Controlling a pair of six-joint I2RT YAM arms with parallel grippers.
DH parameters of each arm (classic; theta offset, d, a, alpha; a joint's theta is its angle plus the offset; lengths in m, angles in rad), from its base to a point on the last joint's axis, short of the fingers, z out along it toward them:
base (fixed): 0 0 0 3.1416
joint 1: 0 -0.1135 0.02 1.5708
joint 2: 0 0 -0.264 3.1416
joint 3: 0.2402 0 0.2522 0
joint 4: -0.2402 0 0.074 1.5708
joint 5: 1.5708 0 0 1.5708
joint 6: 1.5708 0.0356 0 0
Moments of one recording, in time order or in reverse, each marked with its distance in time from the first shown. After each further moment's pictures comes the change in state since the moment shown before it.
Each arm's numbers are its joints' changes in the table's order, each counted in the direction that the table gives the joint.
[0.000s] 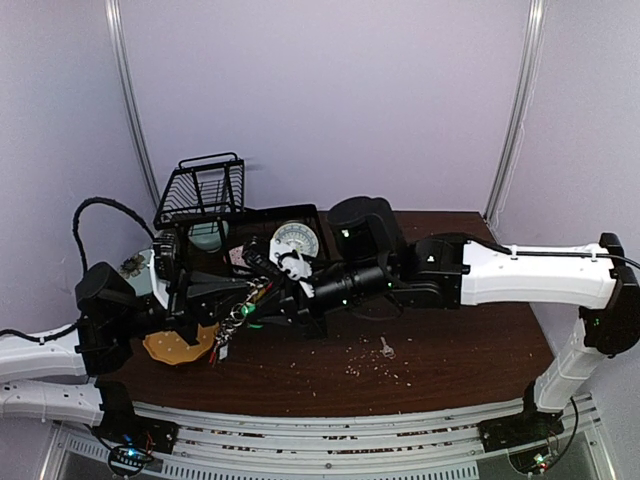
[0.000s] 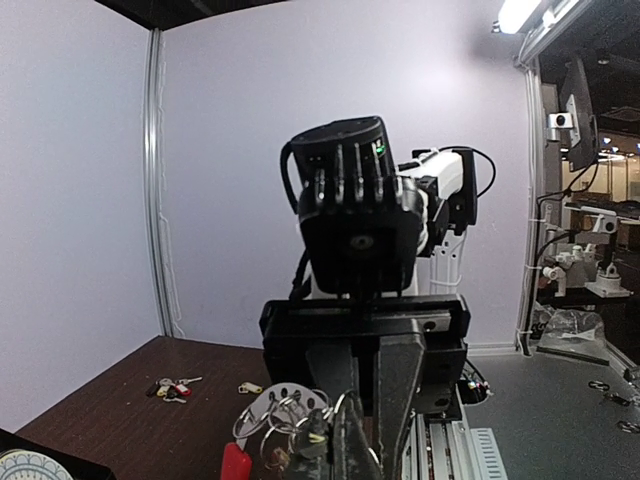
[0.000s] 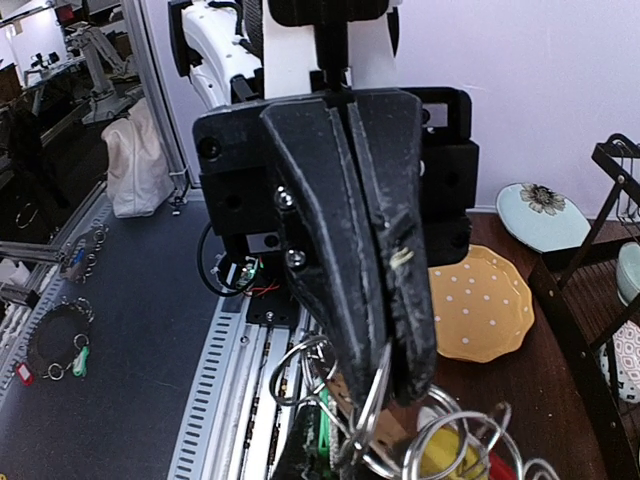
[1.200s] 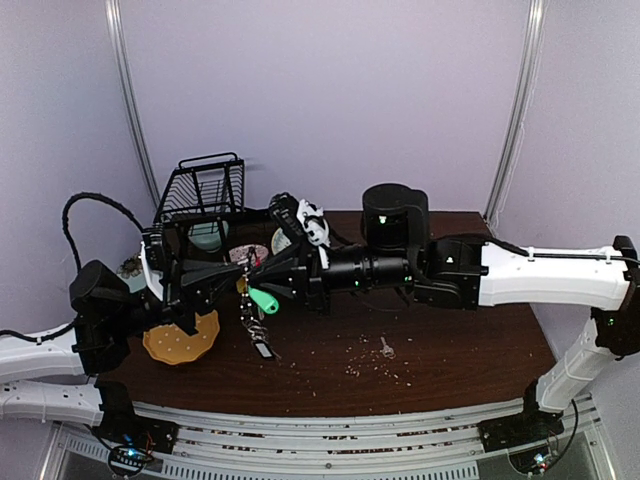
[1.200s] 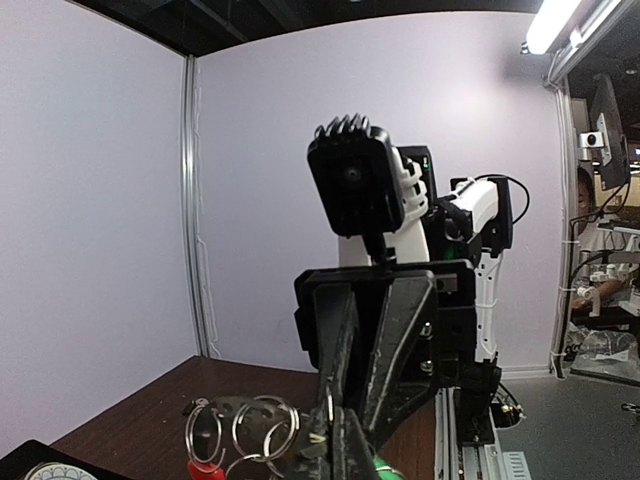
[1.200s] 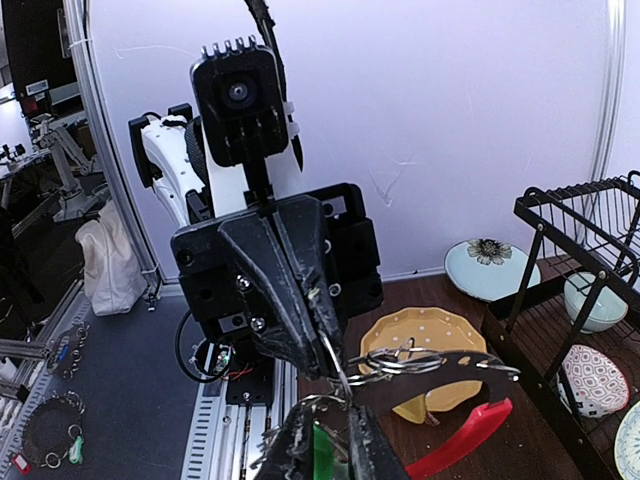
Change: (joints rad) left arm 0.000 -0.014 0.014 0.021 -0.096 0.036; right arm 0.027 -0.085 -0.089 0.250 0.077 0.166
